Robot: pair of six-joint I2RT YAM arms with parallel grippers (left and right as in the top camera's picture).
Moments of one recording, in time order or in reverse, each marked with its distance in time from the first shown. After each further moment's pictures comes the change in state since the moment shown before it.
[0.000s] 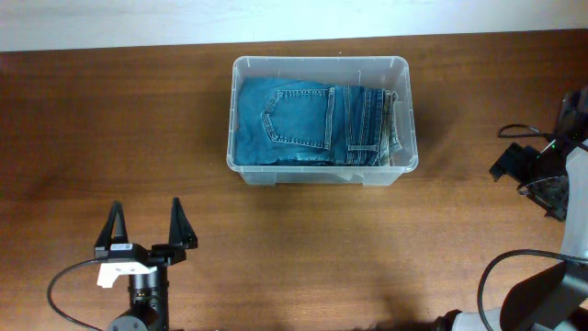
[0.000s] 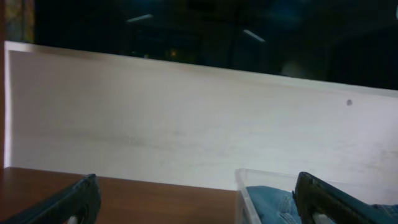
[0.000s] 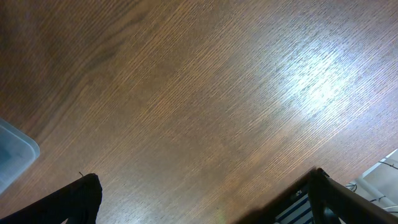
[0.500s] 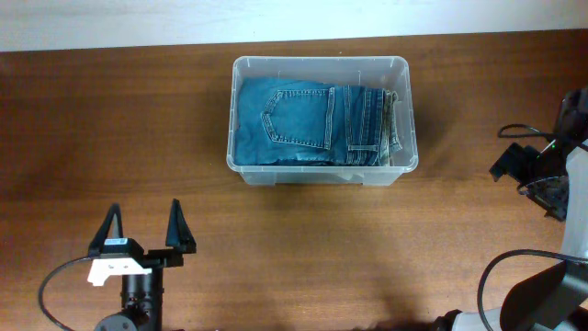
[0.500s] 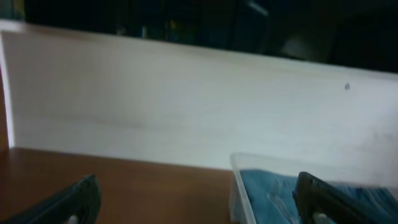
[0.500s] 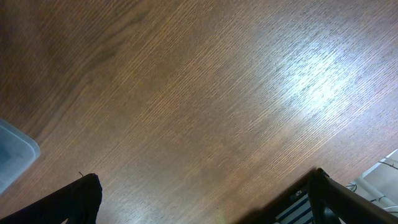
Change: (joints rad) left arm -0.006 0.002 0.180 -0.287 0.020 0.000; right arm 0.000 0.000 0.000 0.000 0.000 0.000
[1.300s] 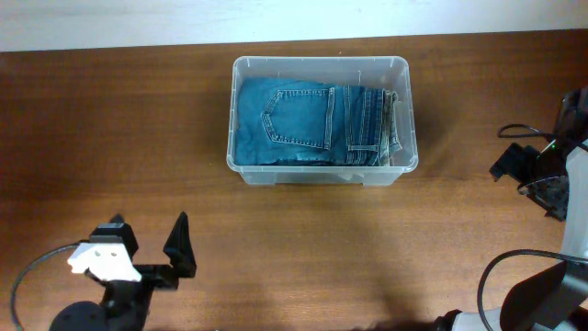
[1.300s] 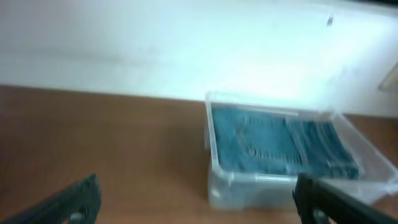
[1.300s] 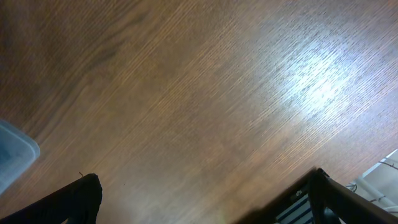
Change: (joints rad) left arm -0.119 0.280 0.575 -0.686 0.000 0.003; right arm 0.000 0.000 0.000 0.000 0.000 -0.001
